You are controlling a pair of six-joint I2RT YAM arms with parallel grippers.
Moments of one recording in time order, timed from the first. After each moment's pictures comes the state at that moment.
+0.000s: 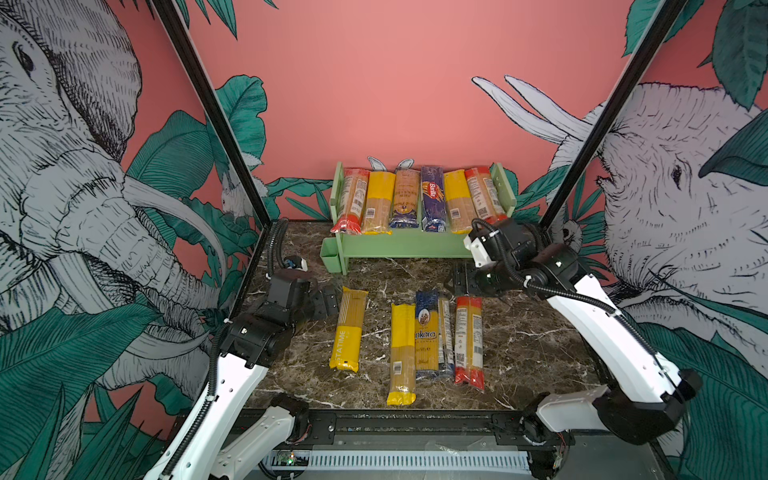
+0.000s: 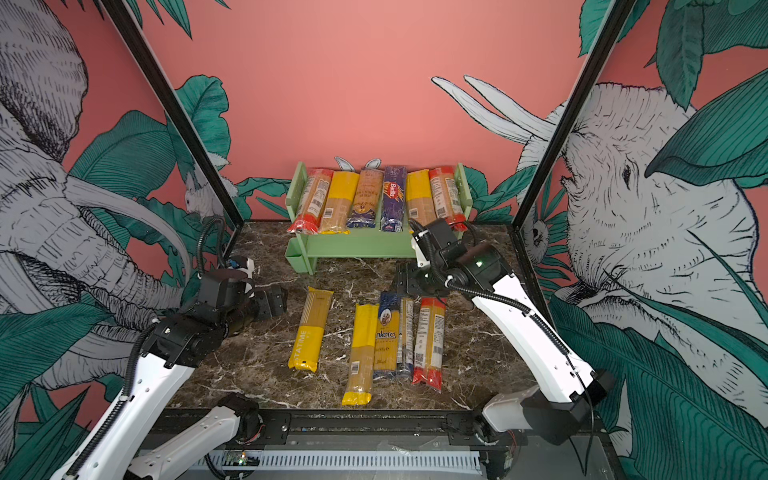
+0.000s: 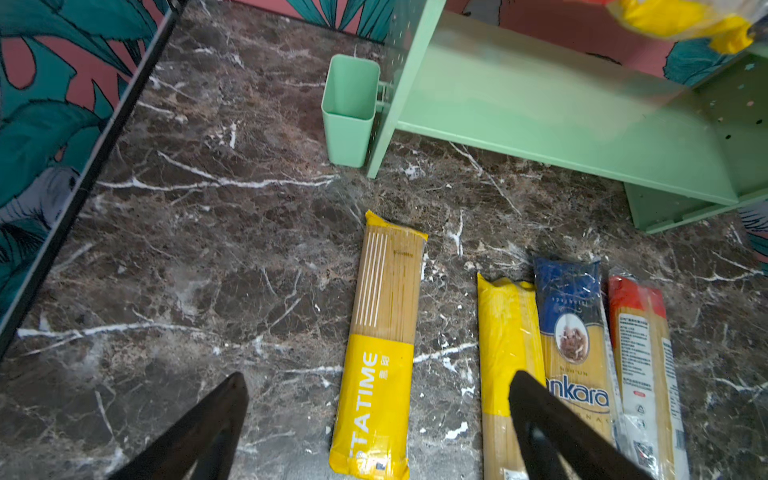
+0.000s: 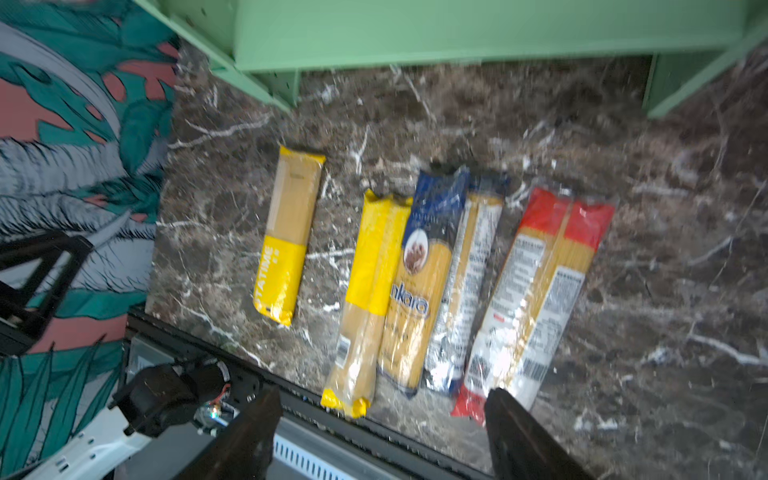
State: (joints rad) left arm -0.41 0.82 1.04 -0.96 -0.18 -0.48; right arm 0.69 1.34 1.64 -1.28 -0.07 0.59
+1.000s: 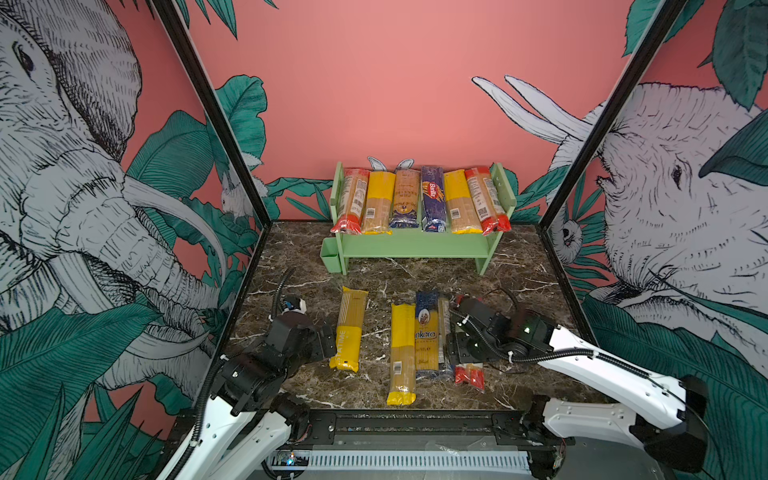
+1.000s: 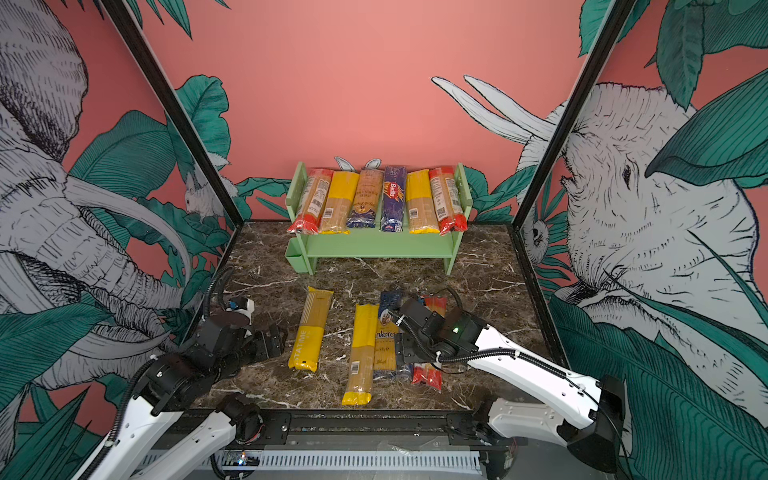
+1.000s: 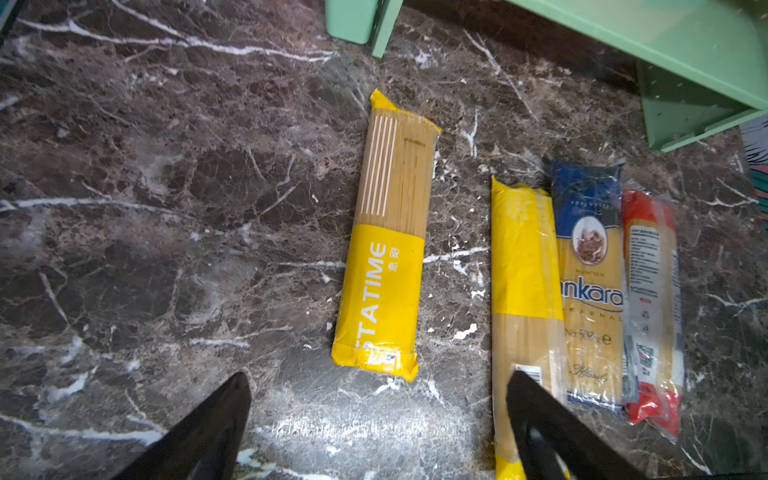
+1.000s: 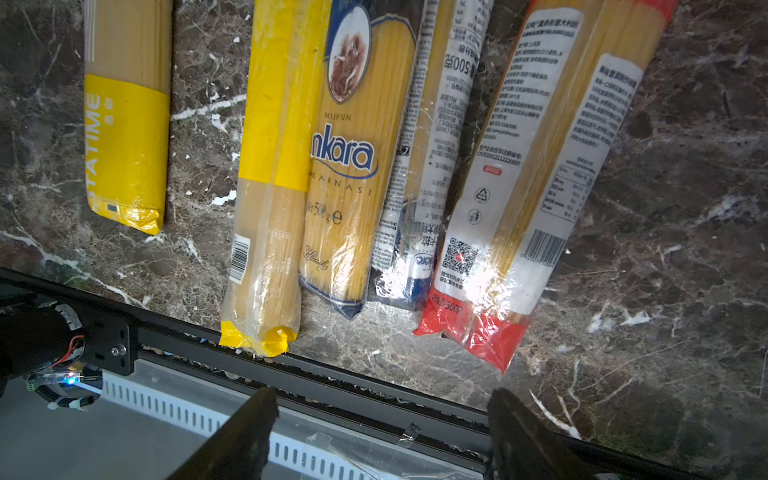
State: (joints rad) left arm -0.57 0.56 0.79 -1.10 -0.18 -0.66; right arm 1.00 1.11 1.05 -1.13 0.08 0.84
